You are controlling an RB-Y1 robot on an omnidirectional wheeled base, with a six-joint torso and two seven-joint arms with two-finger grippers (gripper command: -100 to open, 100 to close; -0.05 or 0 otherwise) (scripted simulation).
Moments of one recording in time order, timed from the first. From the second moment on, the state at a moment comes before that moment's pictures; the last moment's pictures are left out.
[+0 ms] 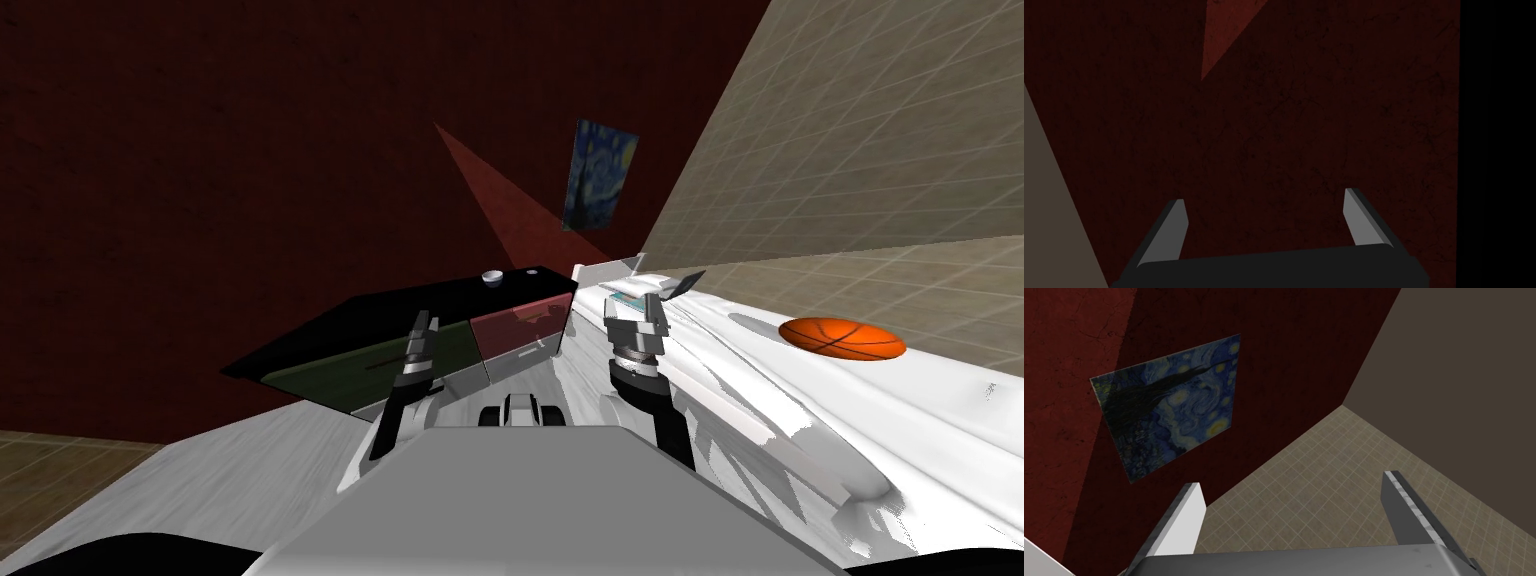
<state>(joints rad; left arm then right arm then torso) 0.48 0.13 0.07 -2.11 0.10 -0.51 -0.17 0.54 0.01 0.00 -2.31 -0.07 -0.63 -0.06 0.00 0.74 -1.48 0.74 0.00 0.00</state>
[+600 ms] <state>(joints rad) 0.46 0.15 0.08 -1.97 0.09 -0.53 -0.18 0.54 0.01 0.00 -2.31 -0.07 -0.63 -0.06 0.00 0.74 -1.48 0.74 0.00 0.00</state>
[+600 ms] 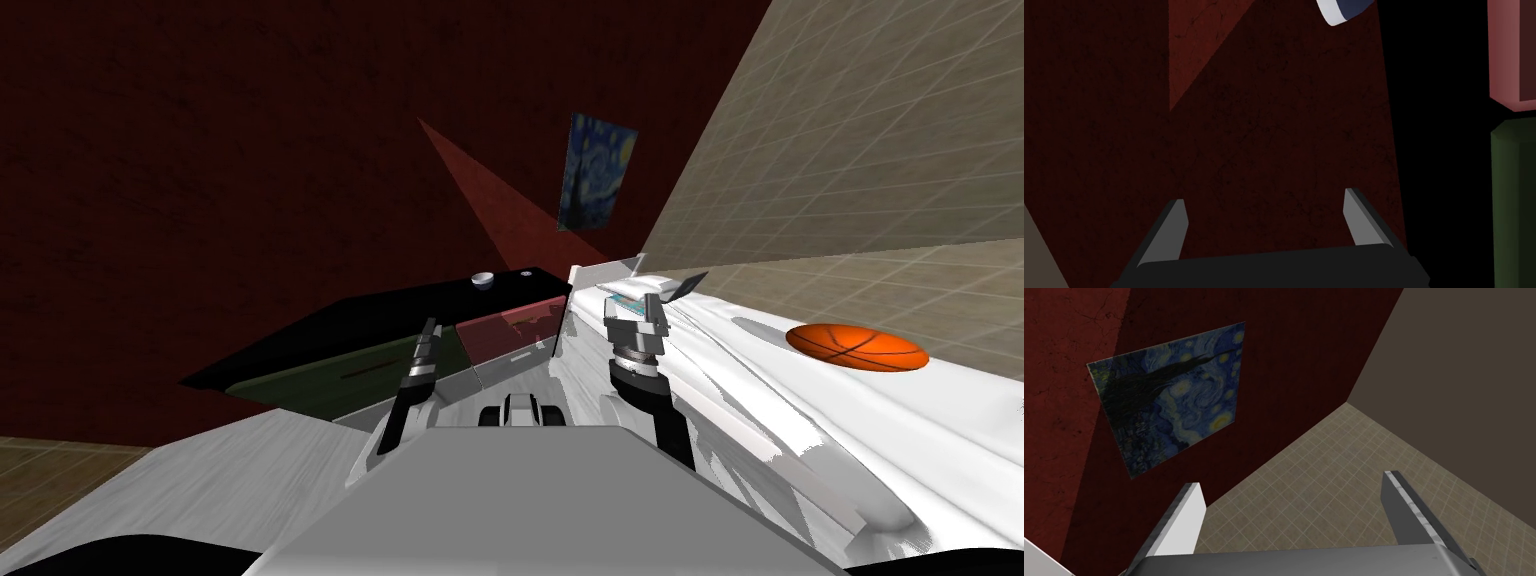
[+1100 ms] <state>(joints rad) 0.43 0.16 0.09 -1.85 0.08 -0.54 -0.18 0.54 0.01 0.00 -2.31 -0.07 -0.63 -0.06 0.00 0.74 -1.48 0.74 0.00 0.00</state>
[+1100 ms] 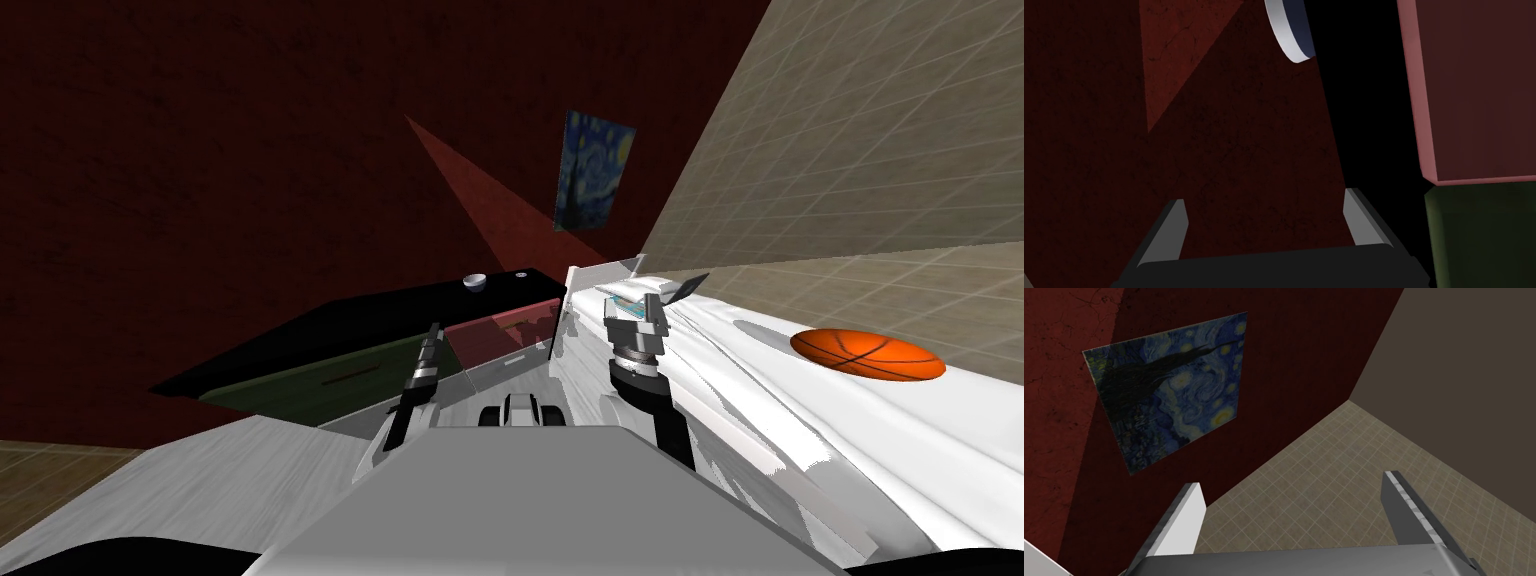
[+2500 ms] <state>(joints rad) 0.38 0.15 0.10 -1.55 0.05 -0.58 -0.20 0.54 0.01 0.00 -2.31 -0.07 -0.63 -0.06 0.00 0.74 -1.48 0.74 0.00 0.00</state>
